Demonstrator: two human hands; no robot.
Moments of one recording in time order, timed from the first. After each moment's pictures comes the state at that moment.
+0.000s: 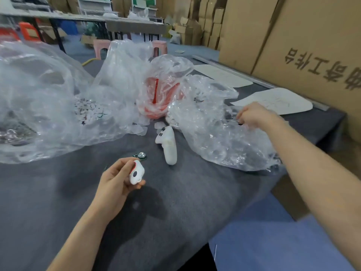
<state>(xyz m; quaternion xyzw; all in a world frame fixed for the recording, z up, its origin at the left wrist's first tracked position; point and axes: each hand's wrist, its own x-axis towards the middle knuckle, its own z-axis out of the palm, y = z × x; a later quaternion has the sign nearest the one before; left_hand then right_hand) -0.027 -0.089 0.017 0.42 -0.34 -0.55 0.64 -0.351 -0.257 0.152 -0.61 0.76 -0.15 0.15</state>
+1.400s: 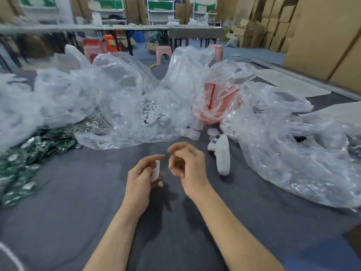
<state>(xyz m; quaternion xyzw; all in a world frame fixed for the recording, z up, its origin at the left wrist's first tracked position) 0.021 -0.066 0.022 0.53 -0.33 -0.38 0.68 -0.090 -0.123 0.066 -0.46 0.29 -0.46 0.71</state>
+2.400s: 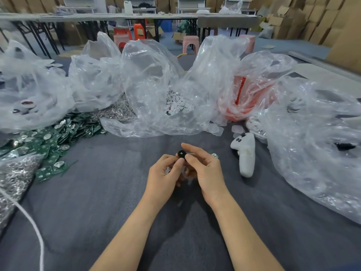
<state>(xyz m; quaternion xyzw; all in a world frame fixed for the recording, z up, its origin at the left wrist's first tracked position) 0.011 -0.065 0.018 0.63 -0.43 -0.25 0.60 -0.093 -0.124 0.037 -0.51 0.30 -0.41 0.70</state>
